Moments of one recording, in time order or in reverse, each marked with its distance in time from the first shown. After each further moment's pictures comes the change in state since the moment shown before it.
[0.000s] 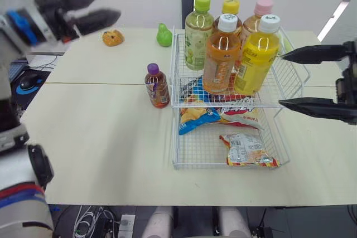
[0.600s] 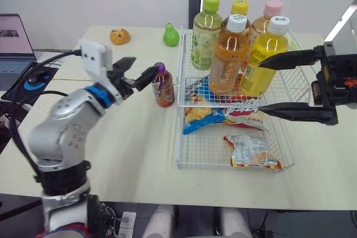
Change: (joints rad) left arm 0.320 -0.515 -0.061 -0.445 -0.023 0.014 0.559; right arm -0.105 0.033 0.121 0.000 0.001 0.042 -0.030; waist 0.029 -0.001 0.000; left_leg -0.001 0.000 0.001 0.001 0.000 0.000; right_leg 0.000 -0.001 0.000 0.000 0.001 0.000
